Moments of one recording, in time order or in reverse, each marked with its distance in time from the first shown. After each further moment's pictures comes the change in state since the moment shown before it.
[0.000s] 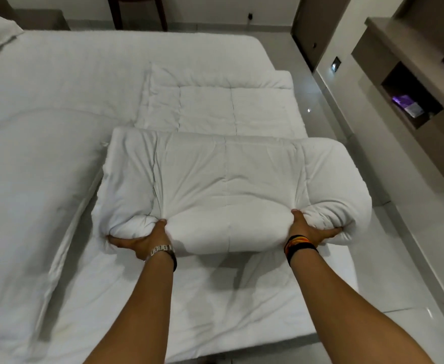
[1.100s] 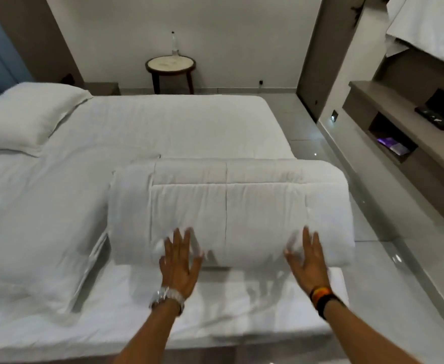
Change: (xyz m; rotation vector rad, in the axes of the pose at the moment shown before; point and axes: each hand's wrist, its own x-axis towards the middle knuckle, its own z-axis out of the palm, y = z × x) left_hand -0.073 -0.087 -0.121 0.760 -0.495 1.175; right_hand -0.007 0.021 -0.175 -0.762 -0.631 -0.929
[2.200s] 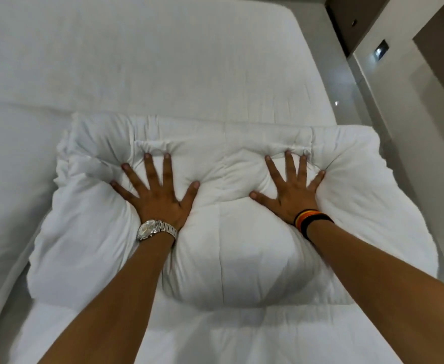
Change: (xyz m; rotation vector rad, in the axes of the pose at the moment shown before) left_hand 0.410 -0.054 0.109 0.594 0.074 -0.129; right_hand 0.431 -0.041 0.171 -0.770 -0.259 -0.218
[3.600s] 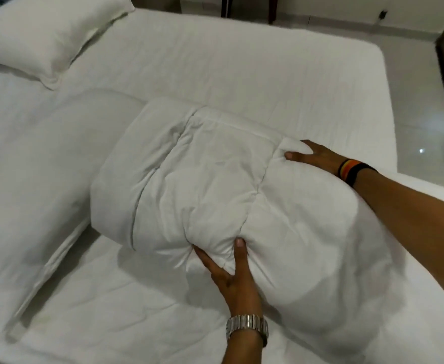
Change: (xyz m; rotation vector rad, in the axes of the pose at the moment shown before) left_hand -0.191 0.155 -0.106 -1.494 0.238 -1.170; right_hand 0.102 -0.030 -0.133 0.666 -0.466 -0.328
